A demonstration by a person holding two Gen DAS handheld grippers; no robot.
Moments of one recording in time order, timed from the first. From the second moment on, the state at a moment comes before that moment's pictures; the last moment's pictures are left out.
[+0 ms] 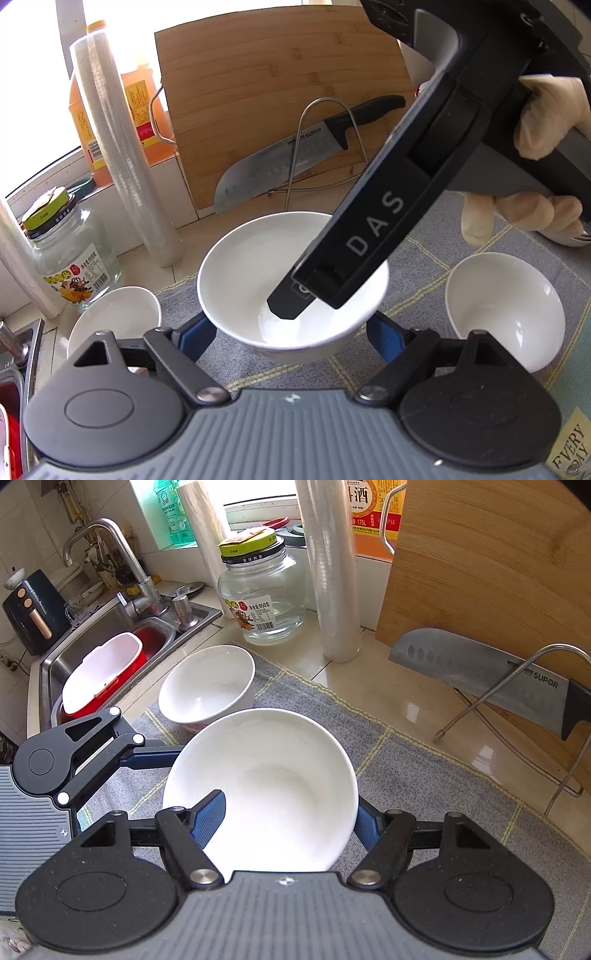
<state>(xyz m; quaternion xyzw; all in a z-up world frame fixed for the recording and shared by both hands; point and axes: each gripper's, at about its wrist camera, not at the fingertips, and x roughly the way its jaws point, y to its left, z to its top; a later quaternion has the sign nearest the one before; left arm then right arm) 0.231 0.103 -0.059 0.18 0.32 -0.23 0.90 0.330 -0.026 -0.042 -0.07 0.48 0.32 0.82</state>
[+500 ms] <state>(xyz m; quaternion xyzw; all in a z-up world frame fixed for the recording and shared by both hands) 0.193 0.079 -0.044 0.19 0.30 -0.26 0.90 0.278 -0.054 -0.021 -0.06 0.46 0.30 0.83</state>
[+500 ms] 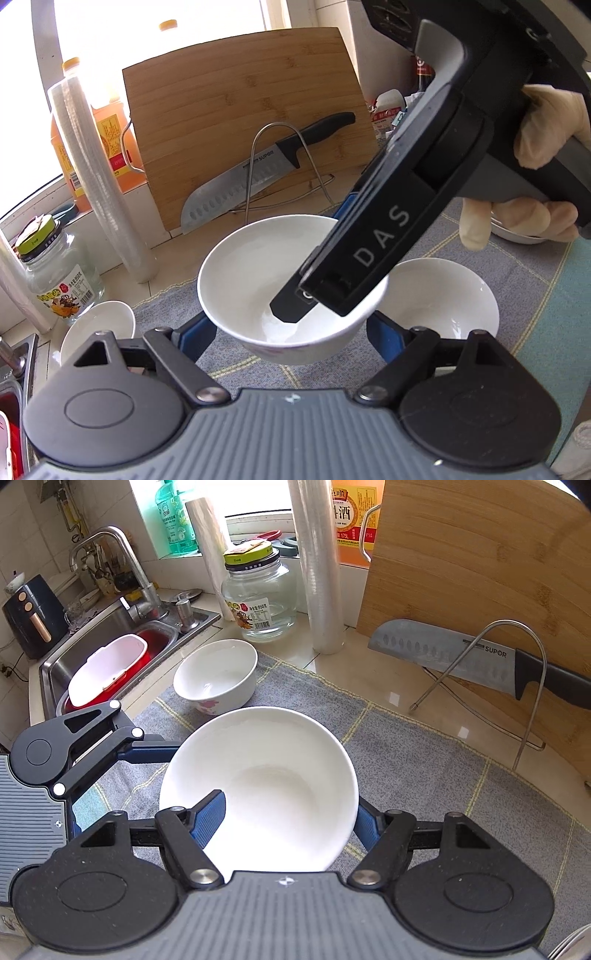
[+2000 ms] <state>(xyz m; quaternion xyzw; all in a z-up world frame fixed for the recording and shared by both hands) 0.168 0.021 -0.067 0.20 0.34 -0.37 0.84 0.213 -0.123 -0.039 -0.02 0.50 0.19 0.85</state>
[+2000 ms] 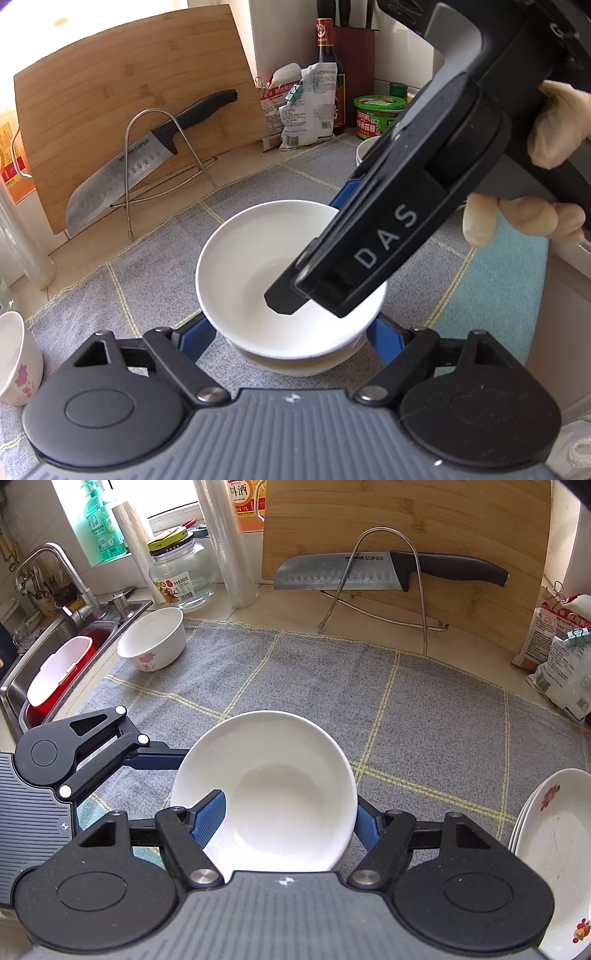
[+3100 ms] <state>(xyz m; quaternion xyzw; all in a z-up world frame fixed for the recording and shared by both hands) 0.168 0.022 -0.068 0.20 0.34 -0.37 0.84 0.211 -0.121 -0.035 -0.03 0.48 0.18 0.86</state>
